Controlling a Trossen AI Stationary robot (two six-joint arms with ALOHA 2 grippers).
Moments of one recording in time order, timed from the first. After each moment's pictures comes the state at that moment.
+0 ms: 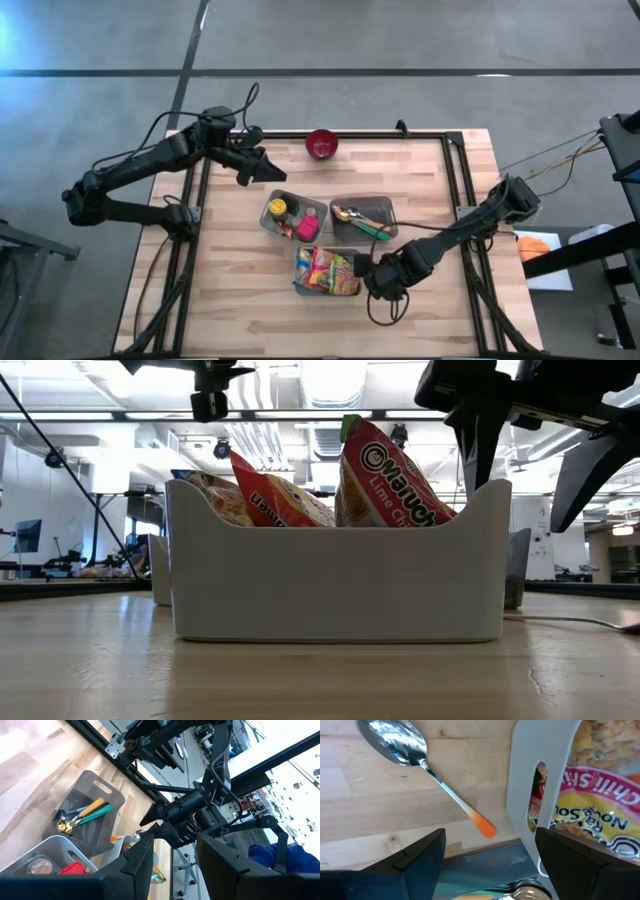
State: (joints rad) left arm 0.48 1.10 1.06 -0.37 0.73 -0.63; right arm 0.51 1.72 1.23 -0.89 0.25 -1.02
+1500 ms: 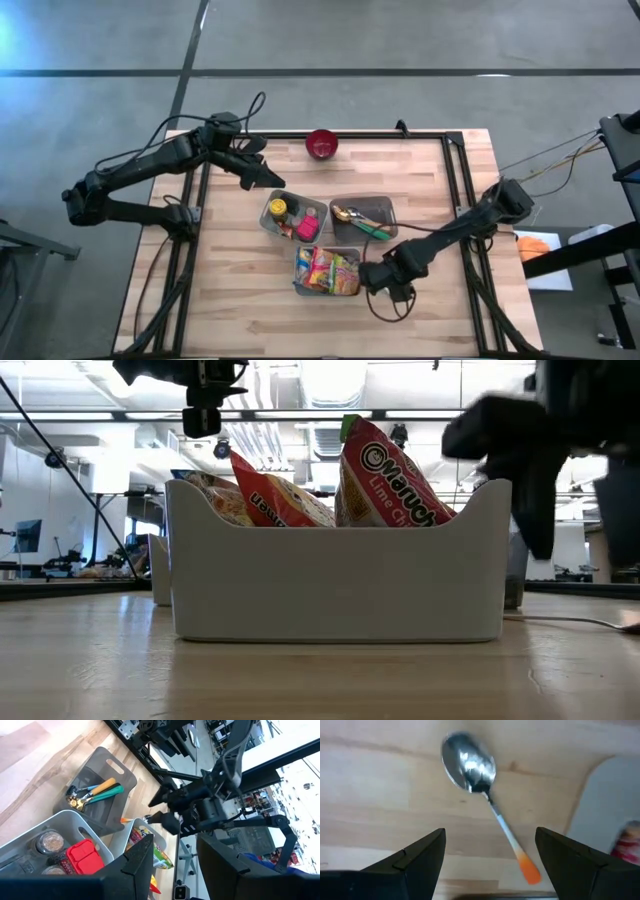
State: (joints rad) left arm 0.48 1.10 1.01 -0.42 0.73 -0.63; right arm 0.48 1.76 1.19 -0.93 0.02 -1.18
